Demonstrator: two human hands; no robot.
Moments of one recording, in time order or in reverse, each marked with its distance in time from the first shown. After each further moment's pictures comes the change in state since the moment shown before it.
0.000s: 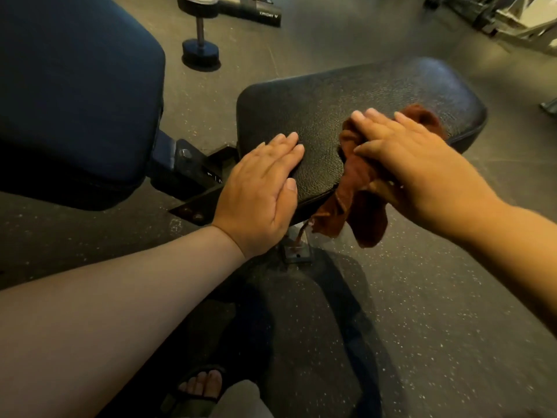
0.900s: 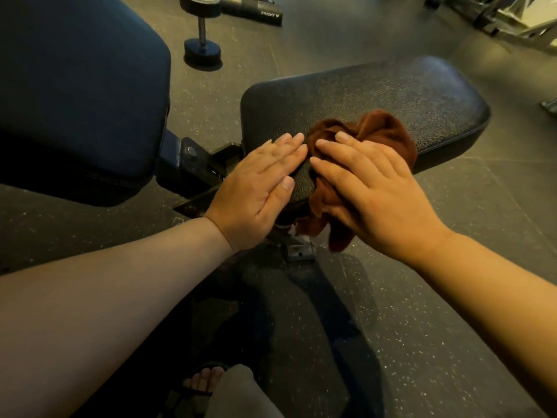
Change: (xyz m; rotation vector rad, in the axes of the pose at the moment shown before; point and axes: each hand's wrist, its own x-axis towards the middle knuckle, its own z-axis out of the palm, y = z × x) left_hand 0.001 -0.016 -0.010 -0.158 -0.093 0.075; right_hand 0.002 -0.041 0.038 -0.147 0.133 -0.082
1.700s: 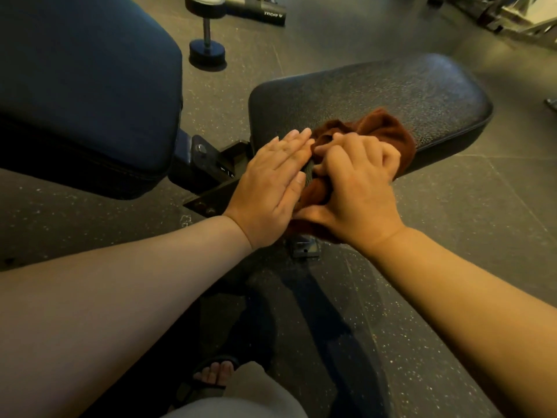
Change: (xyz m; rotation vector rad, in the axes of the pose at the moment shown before) left_hand -0.002 0.008 0.004 0.013 0.000 -0.056; right_hand 0.020 -0.035 0.016 0.076 0.115 0.277
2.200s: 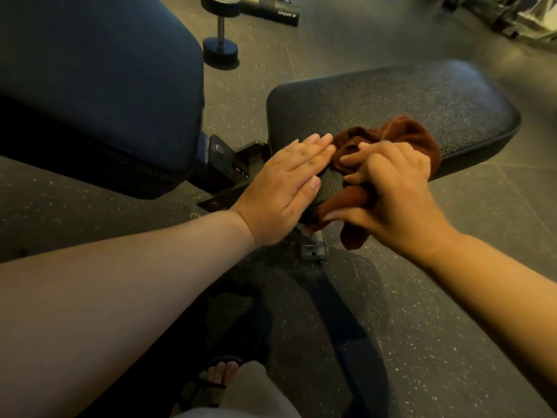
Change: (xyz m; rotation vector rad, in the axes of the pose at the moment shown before) left_hand 0.002 -0.012 -0.010 -0.076 -0.100 0.034; right_hand 0.002 0.017 -0.016 0.186 -0.048 -0.119
